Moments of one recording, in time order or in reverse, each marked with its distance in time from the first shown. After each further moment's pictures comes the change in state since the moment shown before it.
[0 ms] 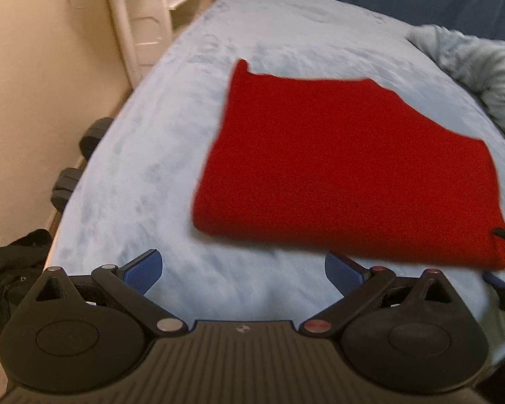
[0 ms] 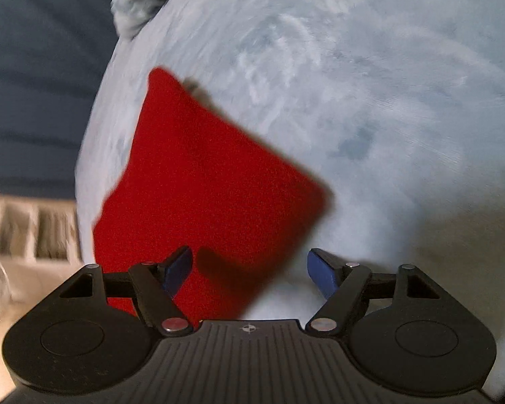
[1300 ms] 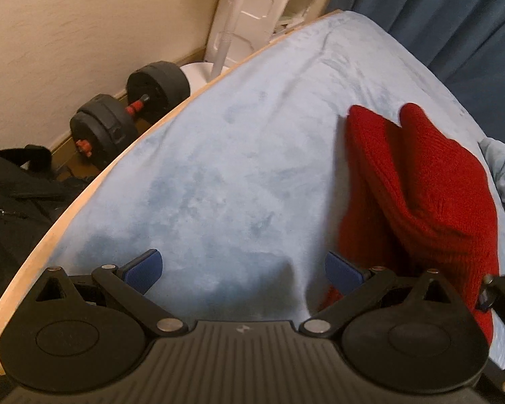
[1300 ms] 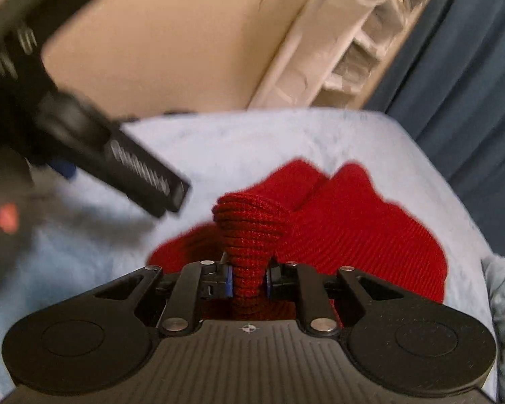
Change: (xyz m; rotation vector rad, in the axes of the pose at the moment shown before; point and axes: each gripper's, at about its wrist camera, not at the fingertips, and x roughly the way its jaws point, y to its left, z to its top) left arm 0.077 0.139 -0.006 -0.447 0.009 -0.057; right arm 0.067 0.205 -0.404 -2.091 0.002 0.087
